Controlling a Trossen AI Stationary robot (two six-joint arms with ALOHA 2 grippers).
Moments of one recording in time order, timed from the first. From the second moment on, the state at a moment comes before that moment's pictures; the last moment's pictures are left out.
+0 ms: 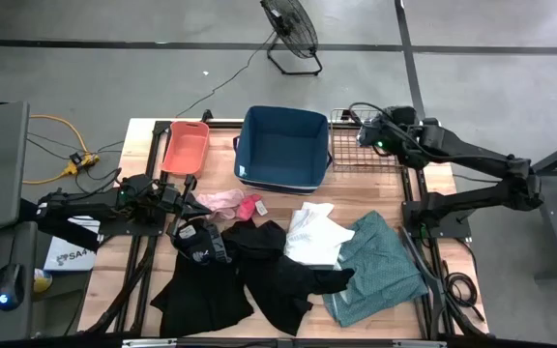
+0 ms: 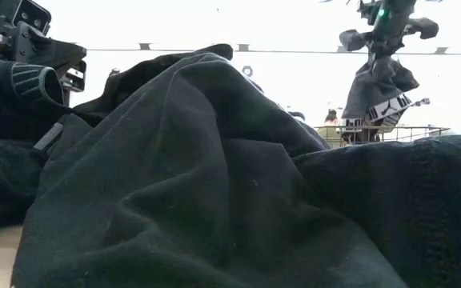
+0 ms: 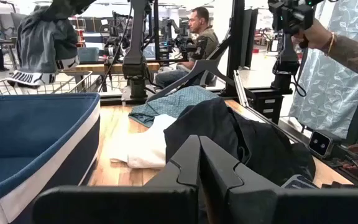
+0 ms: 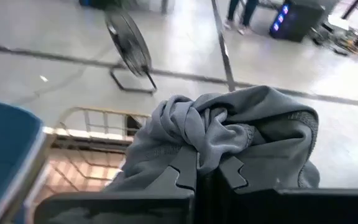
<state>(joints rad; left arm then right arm) 0.06 0.02 0.01 0.05 0.27 -0.01 -0.39 1.10 1.13 -1.12 1.00 0.84</state>
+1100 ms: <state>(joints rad) 0.06 0.02 0.01 0.05 0.27 -0.01 -0.65 1.43 1.12 -0.96 0.54 0.68</state>
